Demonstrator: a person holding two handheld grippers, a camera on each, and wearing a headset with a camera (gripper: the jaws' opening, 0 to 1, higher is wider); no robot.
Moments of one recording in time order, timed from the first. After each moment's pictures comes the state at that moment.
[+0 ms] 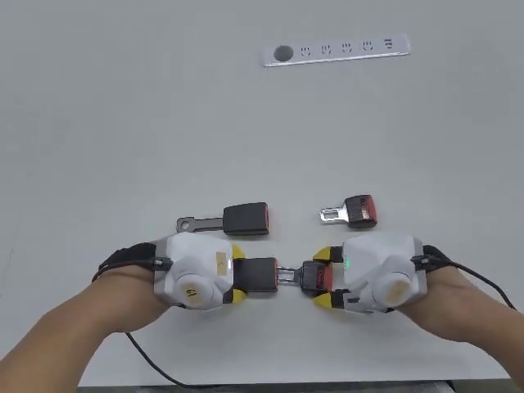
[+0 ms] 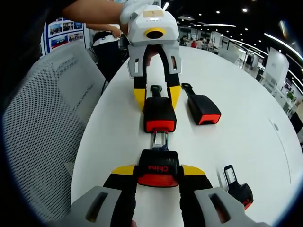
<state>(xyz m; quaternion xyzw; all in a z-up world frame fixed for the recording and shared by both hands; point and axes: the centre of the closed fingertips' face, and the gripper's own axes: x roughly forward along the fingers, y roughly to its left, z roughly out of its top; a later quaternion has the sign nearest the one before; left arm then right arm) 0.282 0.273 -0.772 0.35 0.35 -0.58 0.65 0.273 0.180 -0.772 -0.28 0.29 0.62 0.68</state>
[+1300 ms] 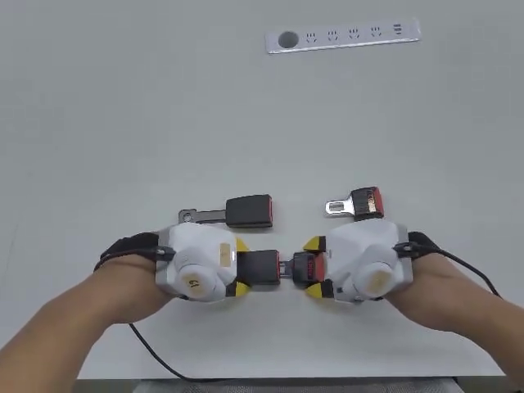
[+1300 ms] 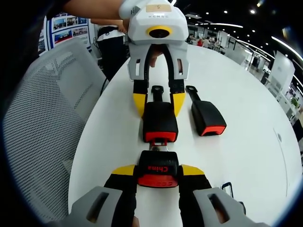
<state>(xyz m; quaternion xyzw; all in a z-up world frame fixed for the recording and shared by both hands) 0.283 0.271 -0.774 0.35 0.35 -0.59 0.64 0.278 0.200 -0.772 -0.31 0.29 0.63 0.65</state>
